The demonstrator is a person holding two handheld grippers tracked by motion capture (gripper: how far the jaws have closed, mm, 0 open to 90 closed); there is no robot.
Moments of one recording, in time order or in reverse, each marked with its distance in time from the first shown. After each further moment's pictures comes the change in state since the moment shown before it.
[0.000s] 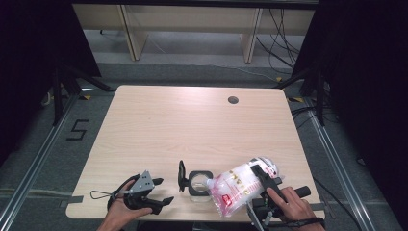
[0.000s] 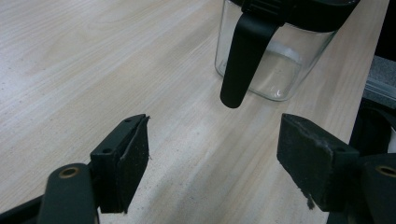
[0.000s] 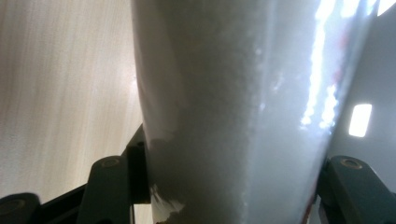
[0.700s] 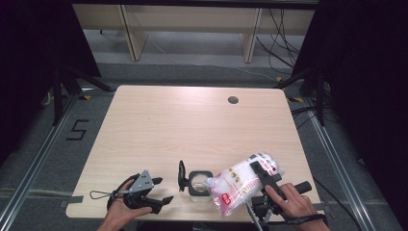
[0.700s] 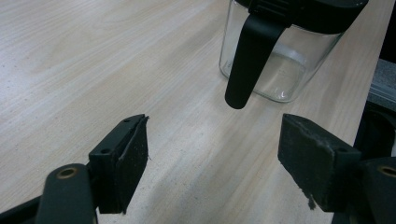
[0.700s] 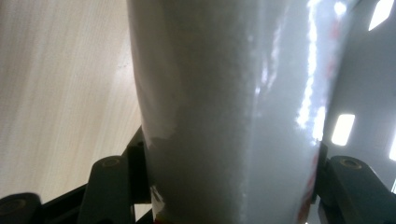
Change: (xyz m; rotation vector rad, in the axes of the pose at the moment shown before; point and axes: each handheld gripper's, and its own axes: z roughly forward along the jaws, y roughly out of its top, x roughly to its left) left arm 0.001 -0.001 0.000 -0.010 0.011 -0.010; right arm -0.007 0.001 -0.002 0.059 0.004 -0.038
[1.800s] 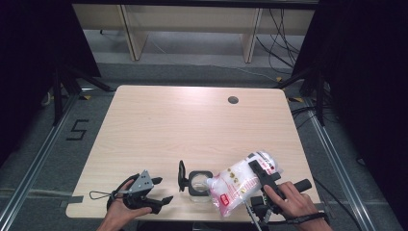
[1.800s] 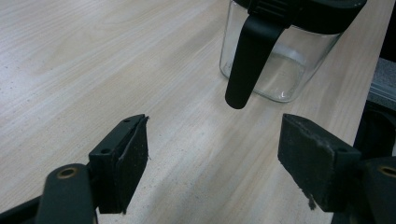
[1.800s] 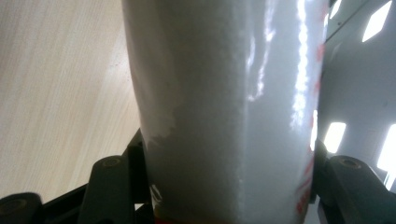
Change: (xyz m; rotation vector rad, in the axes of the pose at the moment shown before) left arm 0.001 0.001 -0.002 0.008 0.007 0.015; right arm -0.007 0.002 -0.003 -0.019 -0.029 -0.035
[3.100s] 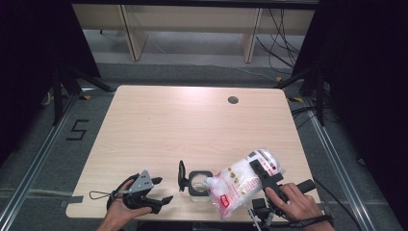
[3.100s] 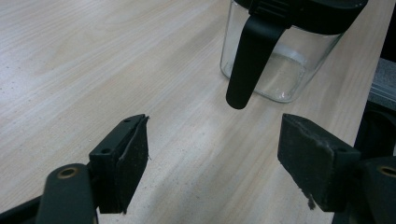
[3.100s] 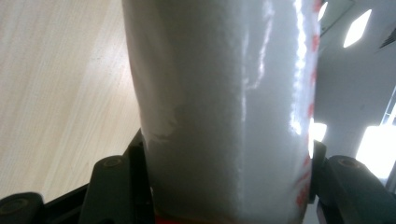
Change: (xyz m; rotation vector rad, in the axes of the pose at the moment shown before) left arm 0.000 0.000 0.000 -0.002 0.001 -0.002; right arm -0.010 0.001 -0.012 0.007 -0.051 -0.047
